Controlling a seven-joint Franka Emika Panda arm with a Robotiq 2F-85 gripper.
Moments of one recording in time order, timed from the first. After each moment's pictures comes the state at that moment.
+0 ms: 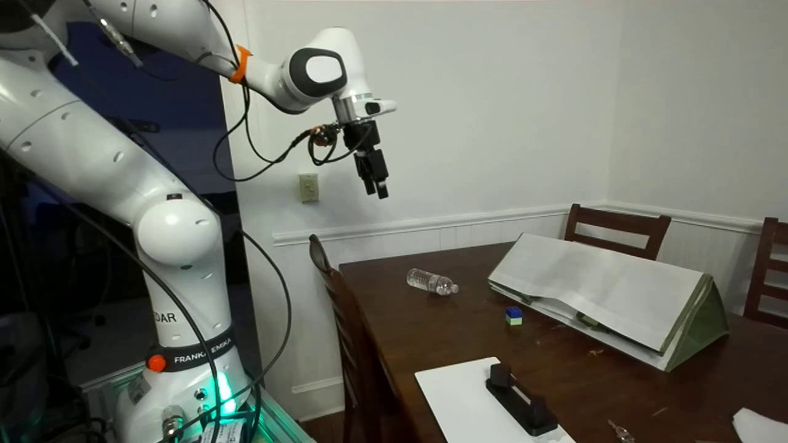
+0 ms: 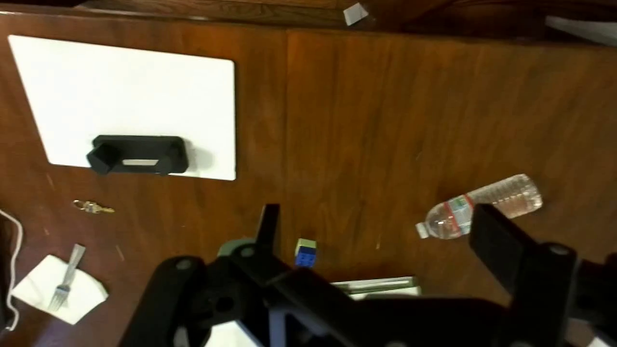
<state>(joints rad) -0.20 -0.70 0.01 -2.59 -0.06 2.11 0.30</state>
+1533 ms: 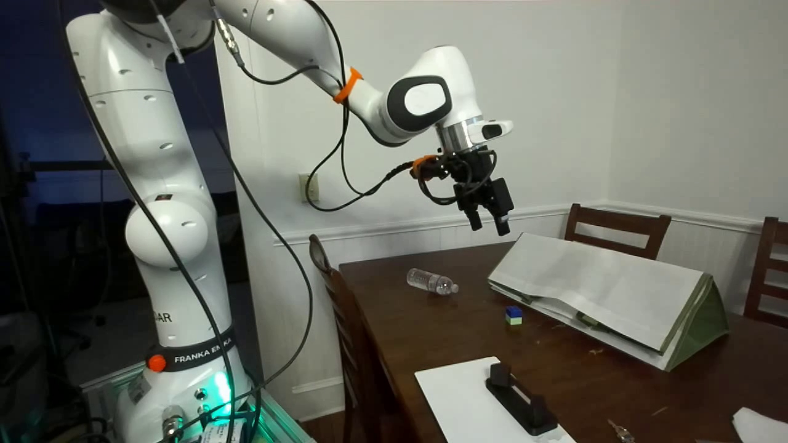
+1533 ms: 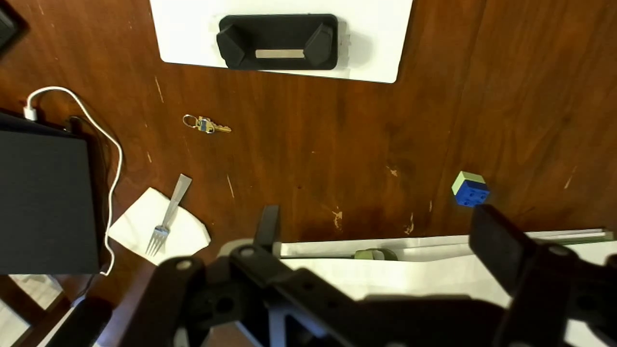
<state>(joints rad) -0.33 -0.17 -0.28 -2.33 -0.18 2.47 0.01</state>
